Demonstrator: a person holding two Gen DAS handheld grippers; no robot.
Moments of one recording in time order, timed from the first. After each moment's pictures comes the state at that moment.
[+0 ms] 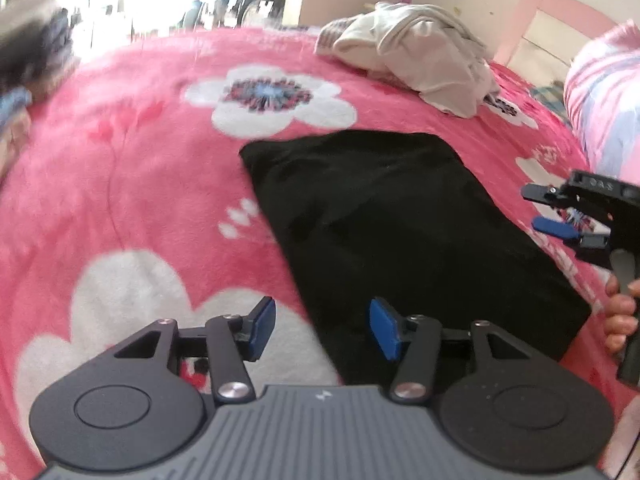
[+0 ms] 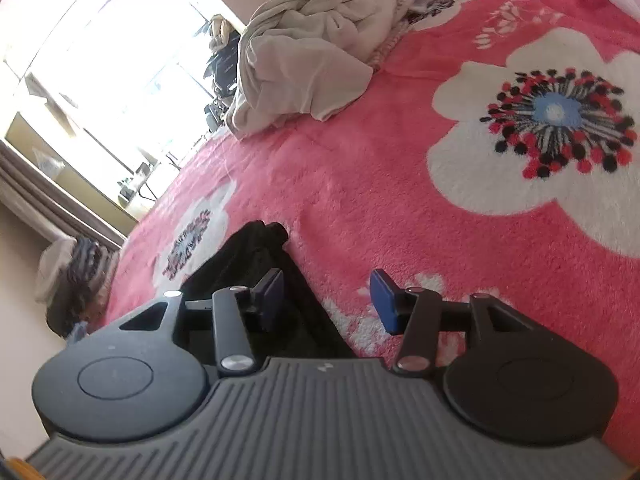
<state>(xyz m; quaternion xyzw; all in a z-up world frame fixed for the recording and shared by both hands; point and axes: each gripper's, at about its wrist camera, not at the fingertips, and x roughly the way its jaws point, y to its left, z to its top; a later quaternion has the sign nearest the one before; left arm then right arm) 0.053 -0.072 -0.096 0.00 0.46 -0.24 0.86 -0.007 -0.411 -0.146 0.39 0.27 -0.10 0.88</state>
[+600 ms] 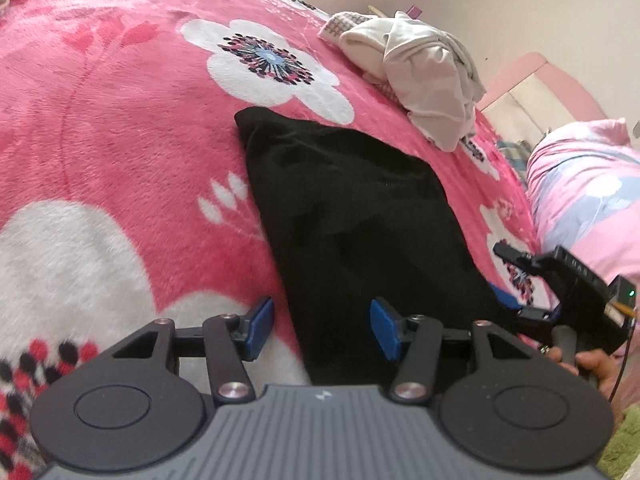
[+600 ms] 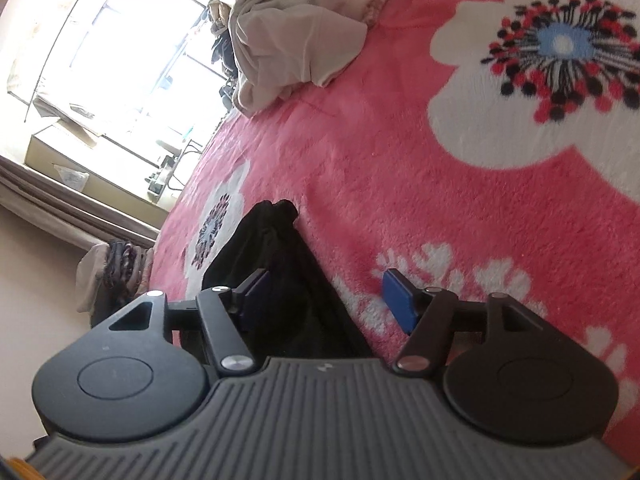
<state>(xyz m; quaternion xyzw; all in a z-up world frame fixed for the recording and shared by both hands) 0.103 -0.044 -0.132 -0.15 0.48 -0.30 0.81 0.002 -0.432 -0.169 0.46 0.29 -0.04 0.84</state>
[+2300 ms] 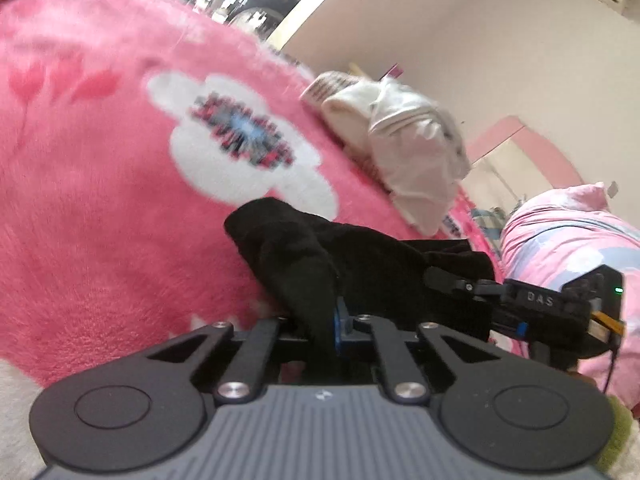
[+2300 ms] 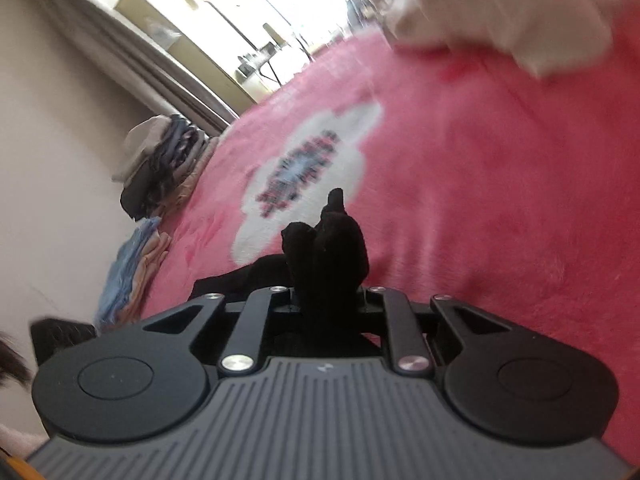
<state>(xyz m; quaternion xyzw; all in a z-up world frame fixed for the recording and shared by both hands) 0.161 -0.062 -0.125 -0.21 0.38 -0.33 0.84 0.131 -0.378 -0.125 0.27 0.34 0.15 0.89</state>
